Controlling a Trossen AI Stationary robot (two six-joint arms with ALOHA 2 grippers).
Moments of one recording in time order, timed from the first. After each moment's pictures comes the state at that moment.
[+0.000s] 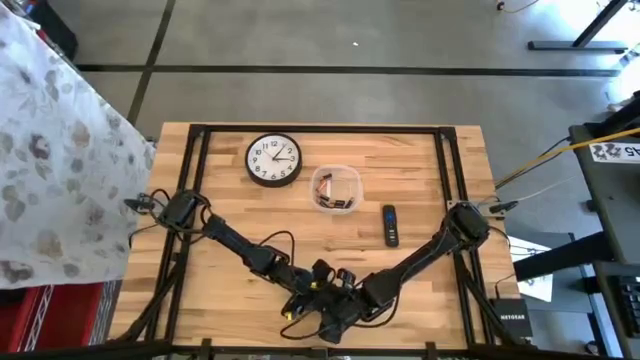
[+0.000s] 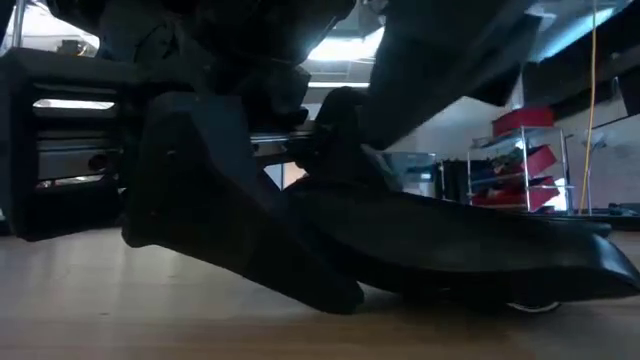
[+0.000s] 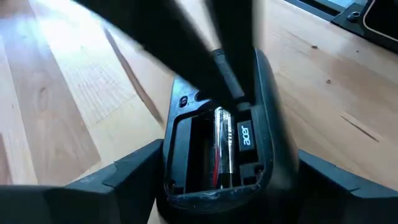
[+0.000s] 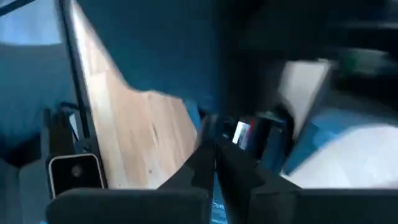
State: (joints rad) left arm -0.43 2.09 1.12 0.30 -0.03 0.32; right arm 0.60 2.12 1.61 -0.60 0.24 0.99
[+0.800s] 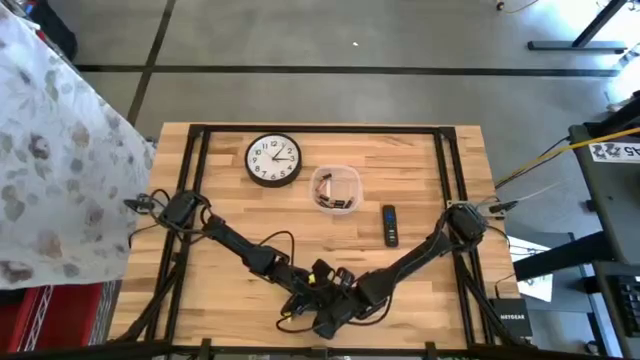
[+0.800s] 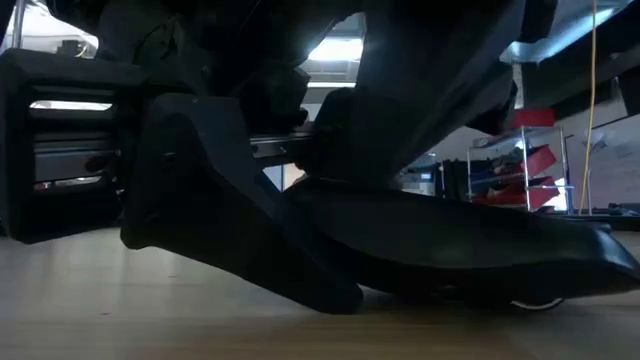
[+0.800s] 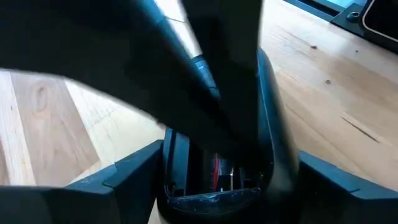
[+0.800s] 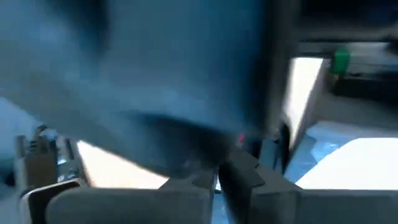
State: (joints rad) left arm -0.43 2.09 1.12 0.30 -0.03 0.32; right arm 0.60 2.18 1.63 -0.58 0.25 1.02
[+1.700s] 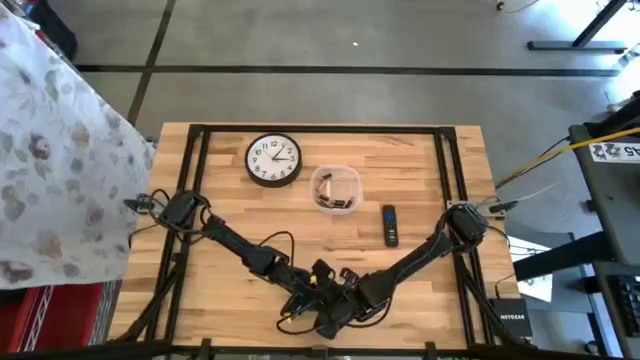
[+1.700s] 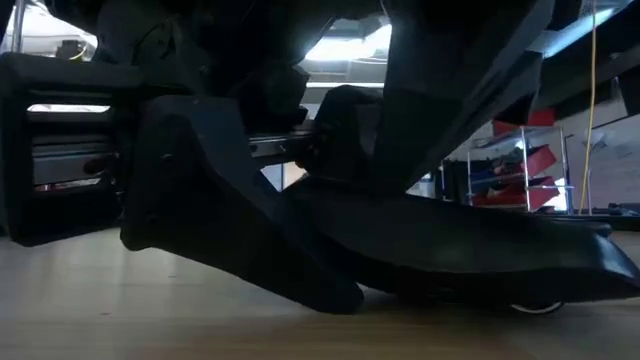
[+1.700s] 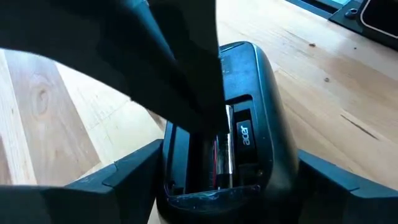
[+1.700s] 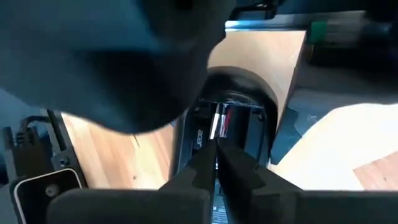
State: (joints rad) left arm -0.44 2.09 1.12 0.29 -0.03 0.34; right arm 0.59 2.19 1.65 -0.66 0.20 1.07
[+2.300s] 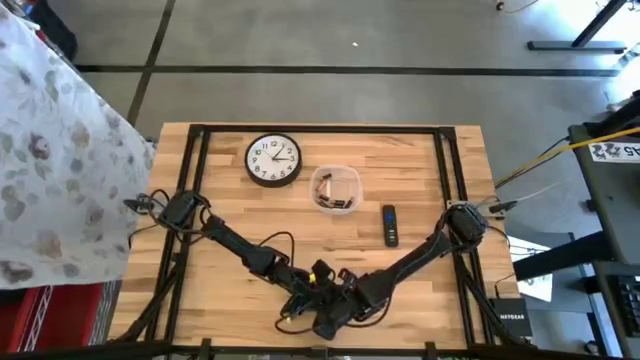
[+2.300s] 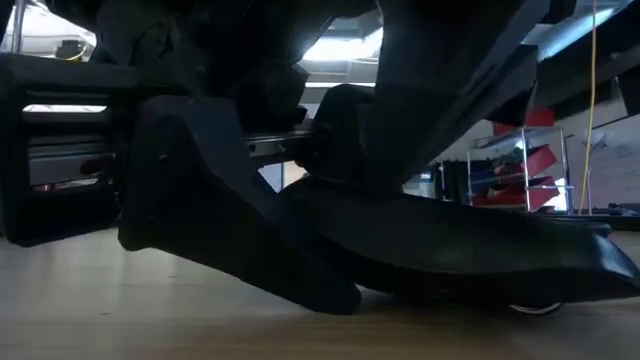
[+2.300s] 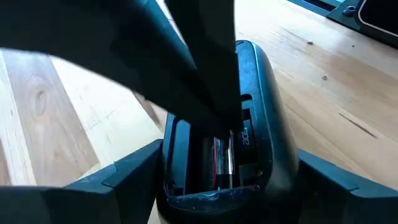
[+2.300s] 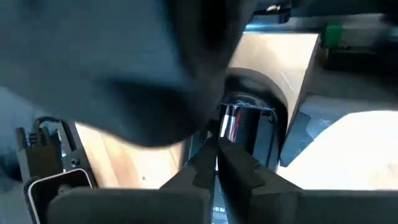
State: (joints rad) left arm -0.44 2.09 1.12 0.26 -0.03 0.34; right arm 0.61 2.21 1.65 -0.65 0.18 1.08
